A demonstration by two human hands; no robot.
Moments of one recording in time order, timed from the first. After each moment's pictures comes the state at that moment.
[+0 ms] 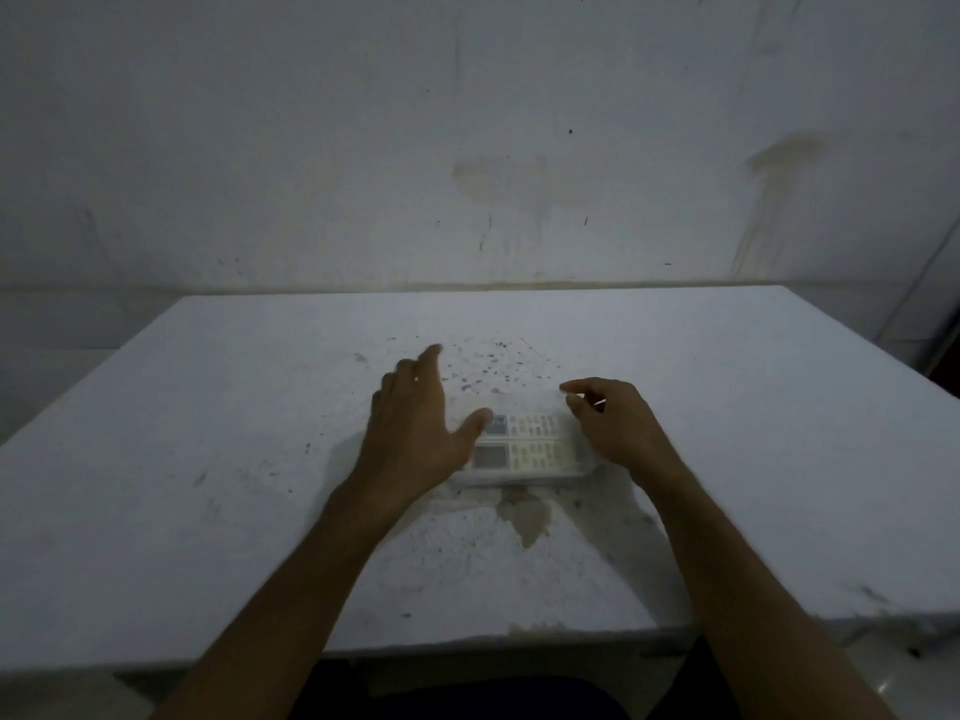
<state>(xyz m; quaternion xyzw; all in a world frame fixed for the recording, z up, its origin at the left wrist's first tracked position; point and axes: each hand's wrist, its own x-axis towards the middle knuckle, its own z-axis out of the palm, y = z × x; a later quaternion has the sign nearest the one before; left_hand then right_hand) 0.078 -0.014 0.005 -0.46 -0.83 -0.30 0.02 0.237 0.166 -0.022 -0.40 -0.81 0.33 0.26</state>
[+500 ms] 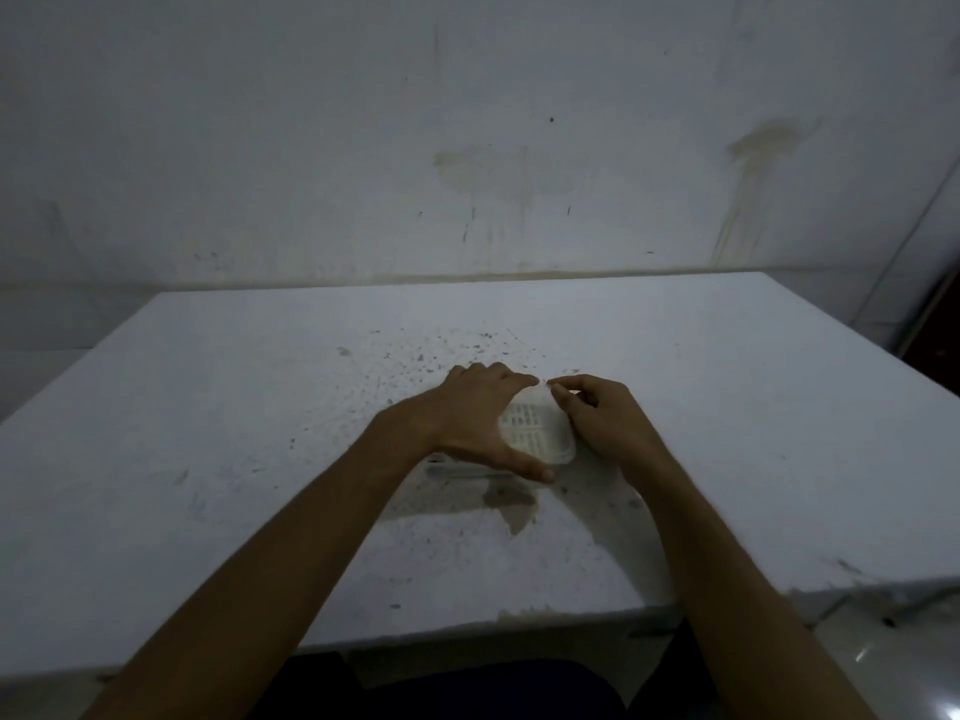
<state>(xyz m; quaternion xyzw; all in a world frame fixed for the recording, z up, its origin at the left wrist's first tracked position) 0.084 0.044 0.011 -0.70 -0.71 -0.06 -0.07 0.248 0.158 -0.029 -0.39 -0.77 0.41 0.29</state>
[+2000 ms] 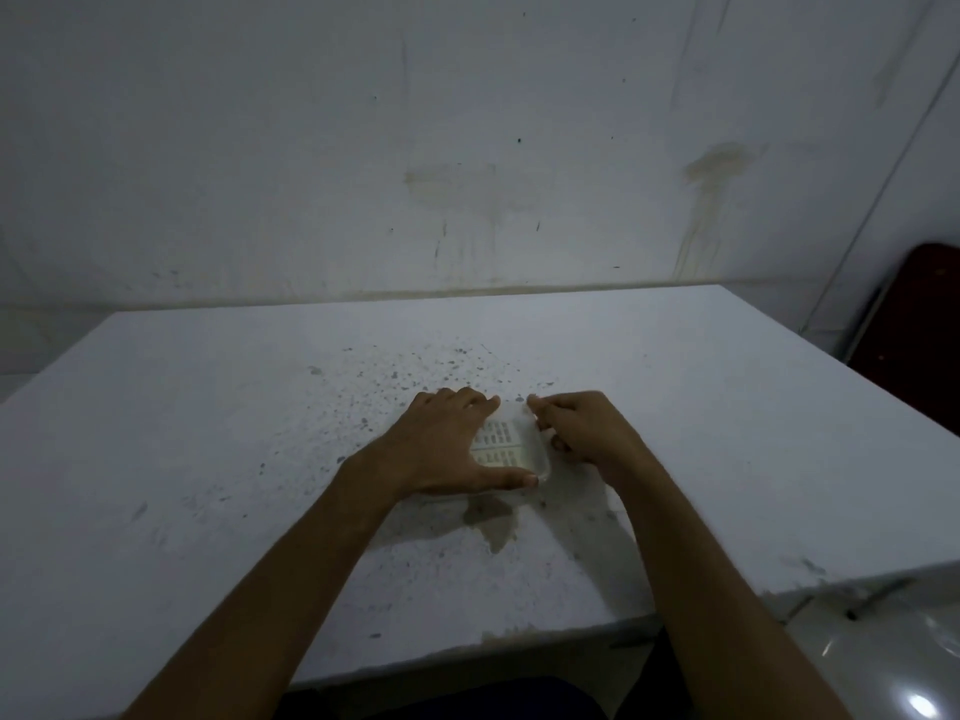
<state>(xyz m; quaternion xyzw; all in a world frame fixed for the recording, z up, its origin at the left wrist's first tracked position) 0.080 0.039 -0.009 -0.67 -0.74 -0.04 -0.03 0.253 0.149 -0.003 -0.45 -0.72 0.47 0.23</state>
